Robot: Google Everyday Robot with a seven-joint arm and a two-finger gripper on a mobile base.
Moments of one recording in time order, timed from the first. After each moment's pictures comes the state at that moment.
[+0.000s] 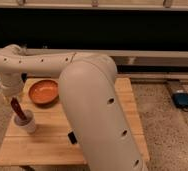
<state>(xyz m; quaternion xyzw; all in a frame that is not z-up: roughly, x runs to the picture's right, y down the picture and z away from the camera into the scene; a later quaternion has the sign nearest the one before) -0.390 0.064 0.711 -0.40 0.01 0.44 0.81</state>
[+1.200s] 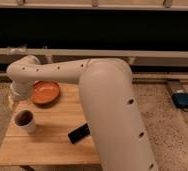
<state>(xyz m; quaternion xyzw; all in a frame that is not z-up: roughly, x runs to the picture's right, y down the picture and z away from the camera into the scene) -0.369 0.081 0.722 -0.42 -0.05 0.45 0.79</state>
